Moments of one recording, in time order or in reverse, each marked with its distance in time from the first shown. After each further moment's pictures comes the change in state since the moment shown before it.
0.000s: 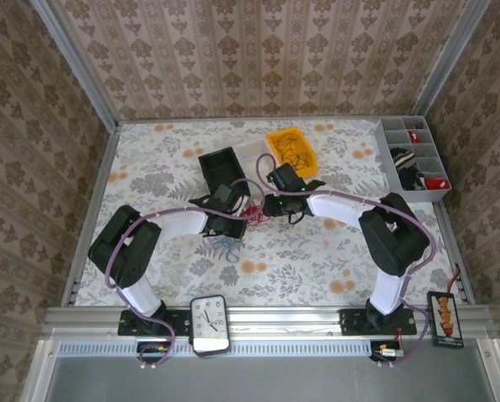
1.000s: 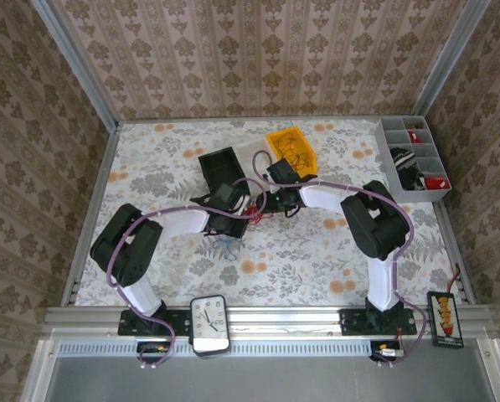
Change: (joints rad) left arm 0.002 0.018 0.026 -0.028 -0.011 0.016; right arm -0.041 0.157 0.082 0.019 -0.071 -0.037
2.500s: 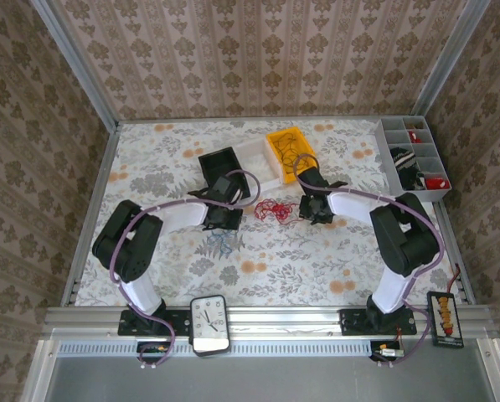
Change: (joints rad) left arm 0.043 0.025 0.057 -0.064 -0.120 -0.076; right arm -0.135 -0.229 -0.243 -0.163 0.276 0.314
